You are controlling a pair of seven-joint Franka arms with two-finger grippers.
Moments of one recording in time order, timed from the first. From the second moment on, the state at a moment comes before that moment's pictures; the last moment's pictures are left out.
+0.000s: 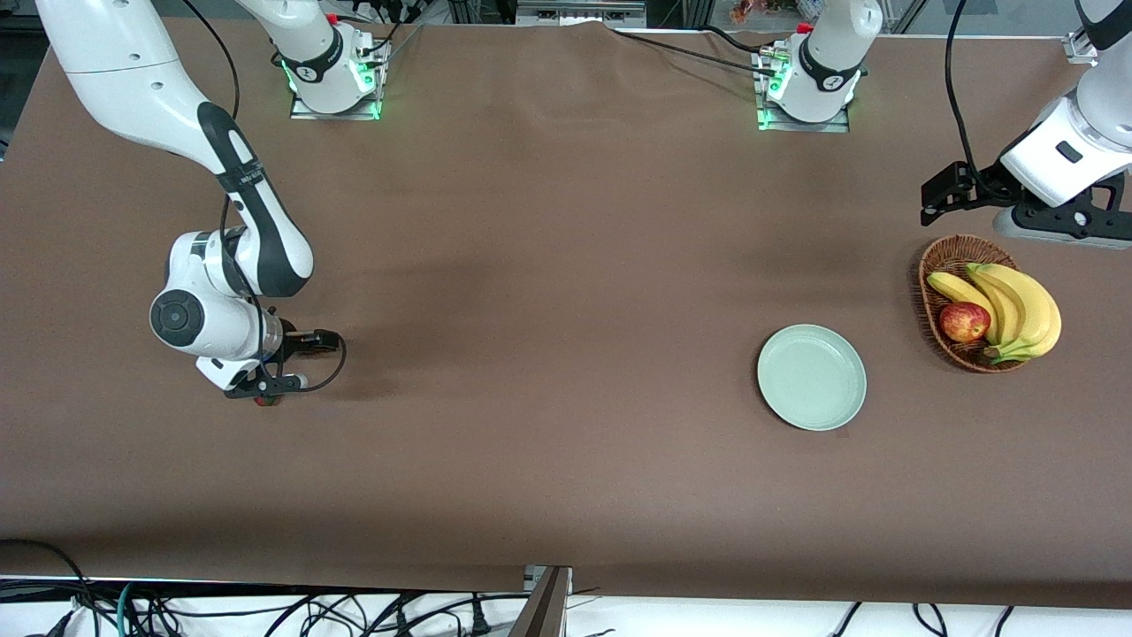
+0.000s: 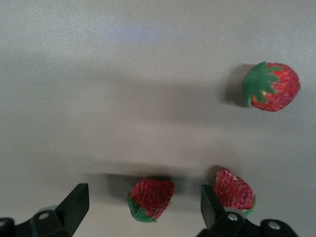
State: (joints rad) left arm -0.01 -0.06 -0.04 -1.75 0.01 1.66 0.06; right arm 0.02 0.61 0.06 -1.84 -0.03 2.31 -0.04
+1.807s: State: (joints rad) left arm -0.01 -0.06 -0.04 -1.75 0.00 1.65 0.06; right arm 0.57 0.81 0.11 -1.44 0.07 2.36 0.81
